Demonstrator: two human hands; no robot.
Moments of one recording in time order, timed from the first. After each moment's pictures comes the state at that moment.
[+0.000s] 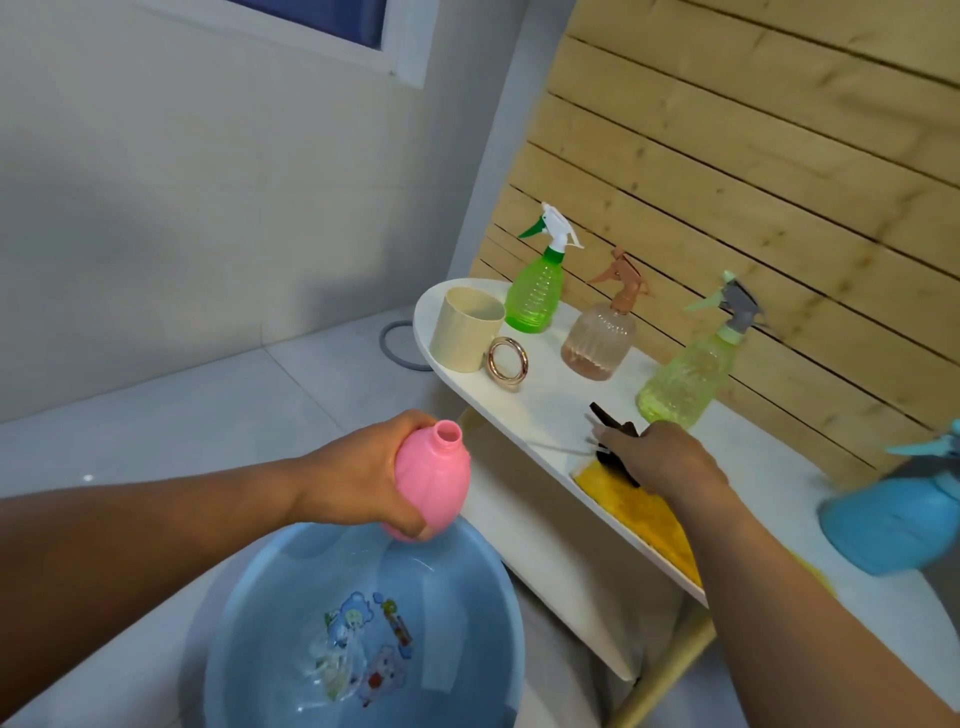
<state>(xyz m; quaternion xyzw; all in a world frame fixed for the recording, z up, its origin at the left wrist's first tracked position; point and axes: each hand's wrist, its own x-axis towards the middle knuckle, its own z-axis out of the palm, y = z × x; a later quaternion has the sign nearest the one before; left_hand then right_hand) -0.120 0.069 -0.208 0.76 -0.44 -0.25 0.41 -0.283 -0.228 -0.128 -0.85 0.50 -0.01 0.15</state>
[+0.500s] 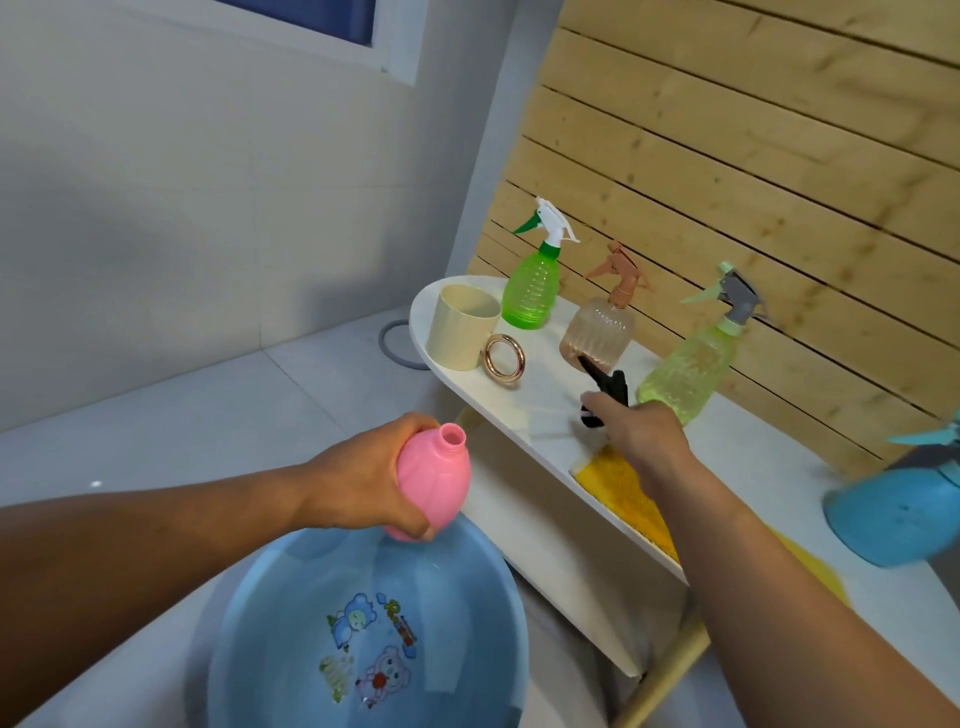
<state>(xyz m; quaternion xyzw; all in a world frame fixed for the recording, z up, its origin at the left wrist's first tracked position) -0.125 0.061 -0.213 0.78 -0.43 -0.24 0.39 -0.268 -0.194 -0.116 -0.76 0.46 -0.18 0.42</state>
